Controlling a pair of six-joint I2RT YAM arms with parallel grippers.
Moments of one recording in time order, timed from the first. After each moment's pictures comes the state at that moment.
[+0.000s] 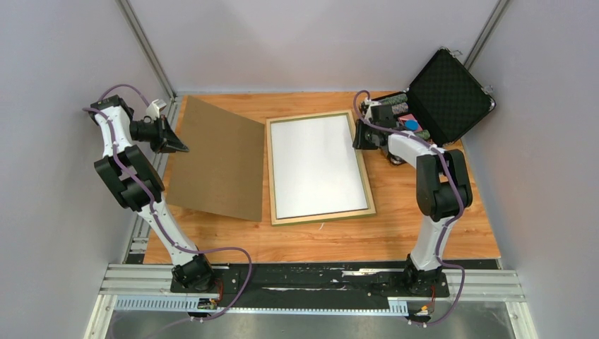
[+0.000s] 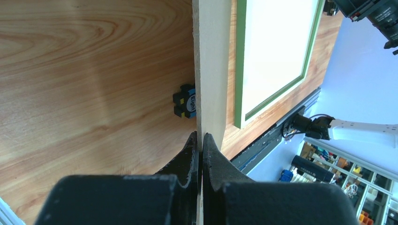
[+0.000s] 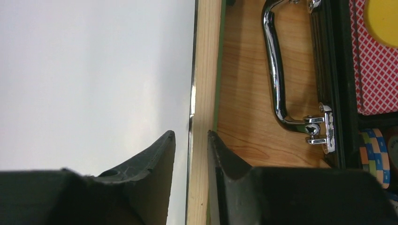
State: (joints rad) left arm 0.54 2.12 2.00 -1.53 0.85 0.44; right arm 0.20 1.91 1.30 -0.20 -0.13 0.19
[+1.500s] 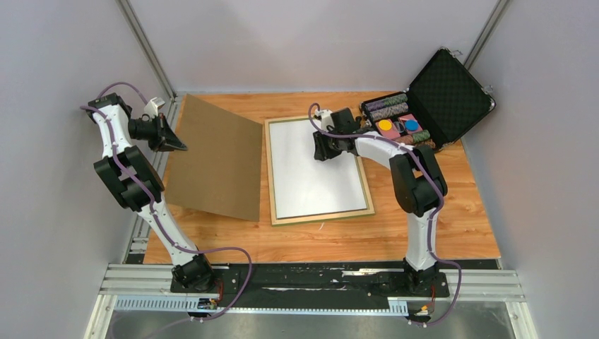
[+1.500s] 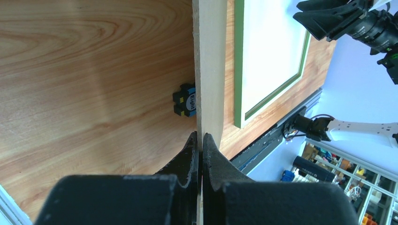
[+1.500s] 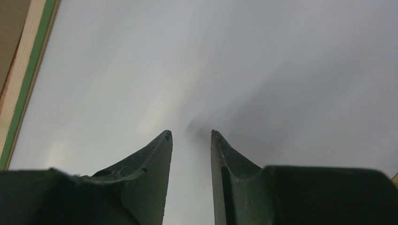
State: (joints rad) left arm 0.54 2.12 2.04 -1.55 0.84 0.44; right arm 0.45 2.04 1.45 -0.23 -0.31 0.01
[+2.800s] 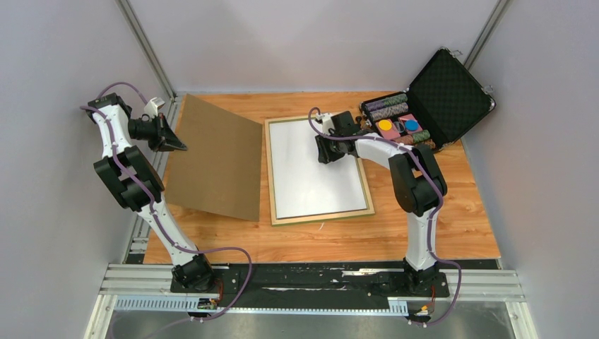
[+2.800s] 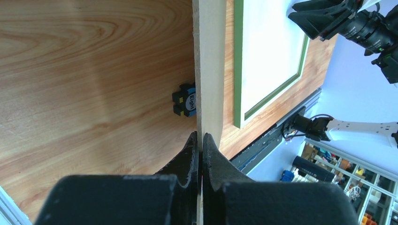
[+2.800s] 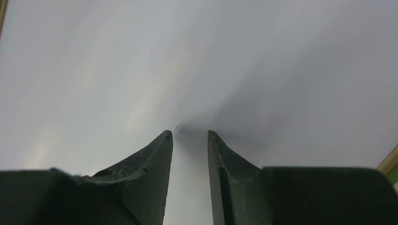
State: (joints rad) left arm 0.54 2.12 2.04 -1.55 0.84 0.44; right arm 0.45 2.06 1.42 -0.25 -0.25 -0.02
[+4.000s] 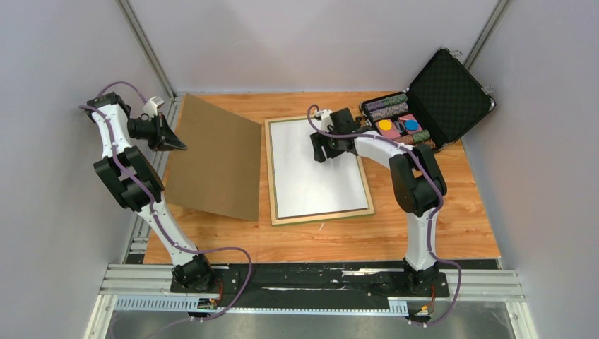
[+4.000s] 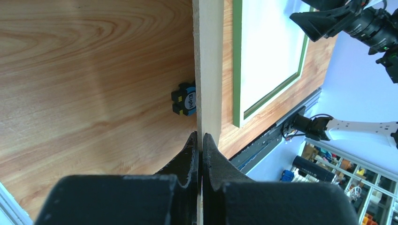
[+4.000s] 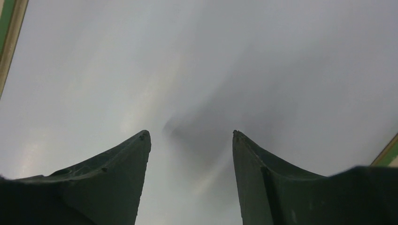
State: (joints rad) left arm 0.54 2.12 2.05 -1.57 0.84 0.45; right arm 0.45 2.06 1.44 -0.26 -0.23 -0.03
